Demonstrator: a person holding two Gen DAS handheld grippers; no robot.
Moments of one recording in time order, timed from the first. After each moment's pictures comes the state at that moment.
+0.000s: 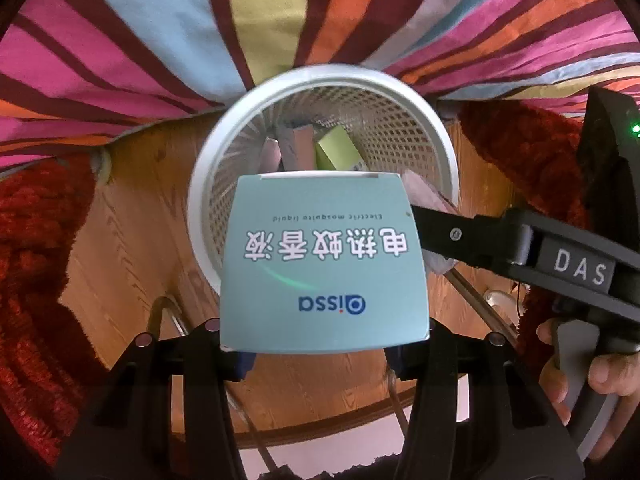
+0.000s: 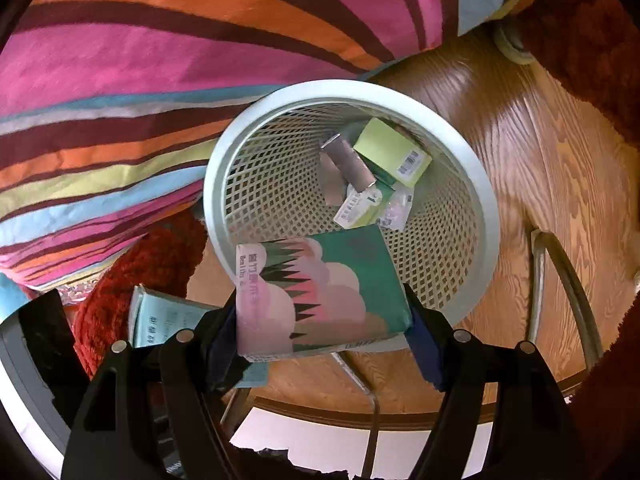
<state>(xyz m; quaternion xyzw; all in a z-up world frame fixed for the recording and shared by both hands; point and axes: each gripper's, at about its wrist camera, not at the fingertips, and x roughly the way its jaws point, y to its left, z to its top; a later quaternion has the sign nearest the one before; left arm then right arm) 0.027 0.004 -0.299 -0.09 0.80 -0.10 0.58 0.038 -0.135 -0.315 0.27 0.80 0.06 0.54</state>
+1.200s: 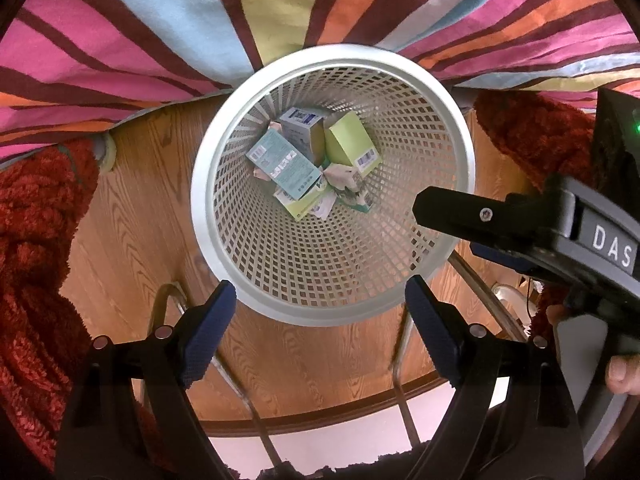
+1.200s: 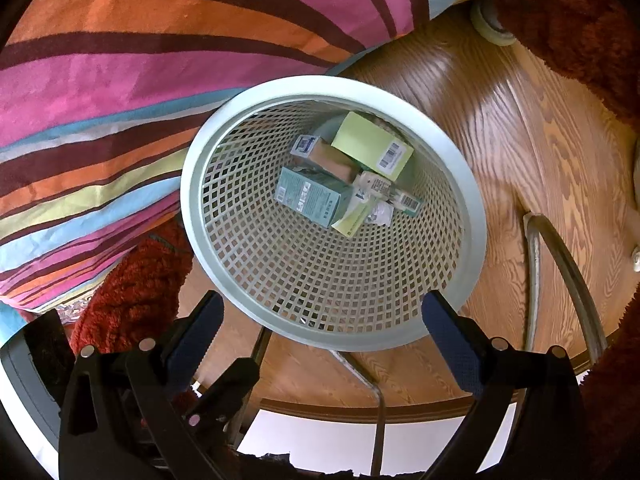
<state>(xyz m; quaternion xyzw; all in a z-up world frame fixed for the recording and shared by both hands) 0.025 0.005 -0.303 -0.08 0.82 -0.08 0.57 0.034 -0.141 -0.323 0.28 0.80 0.02 0.52</state>
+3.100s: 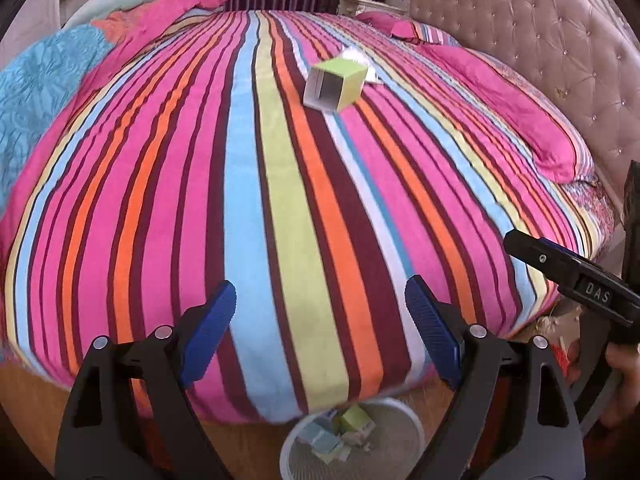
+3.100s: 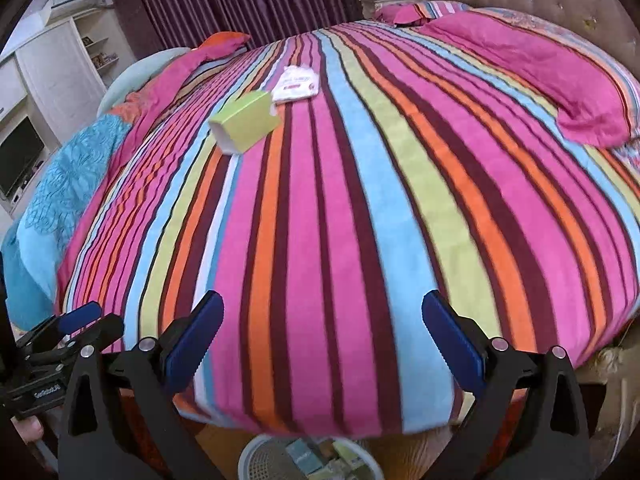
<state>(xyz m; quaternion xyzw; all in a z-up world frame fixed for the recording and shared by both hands) 0.150 0.049 -0.052 -0.06 0.45 -0.06 0.89 0.153 -0.172 -0.068 0.10 0.43 0.10 0.89</state>
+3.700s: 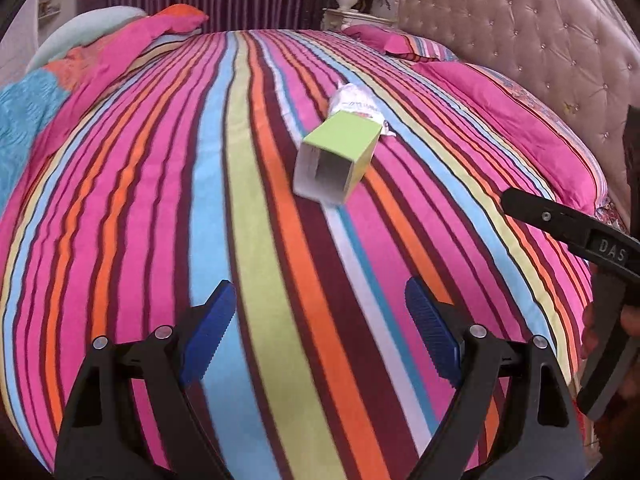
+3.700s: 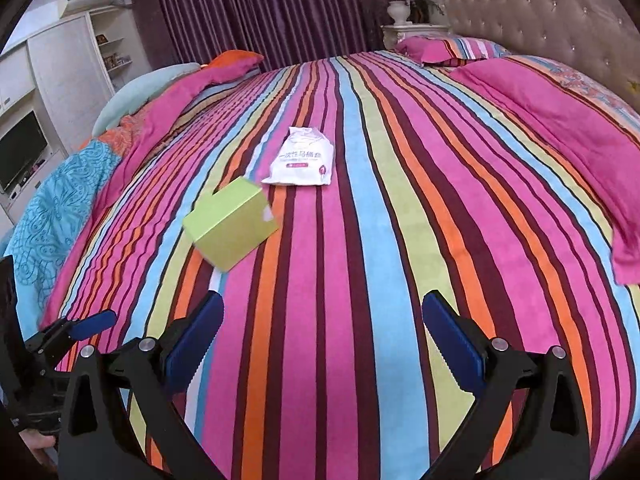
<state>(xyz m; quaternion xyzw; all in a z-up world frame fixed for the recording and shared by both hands) 0.287 0.046 -0.051 -0.03 0.43 -0.08 0.90 0.278 -0.158 -0.044 0.08 0.39 0.12 0.91</state>
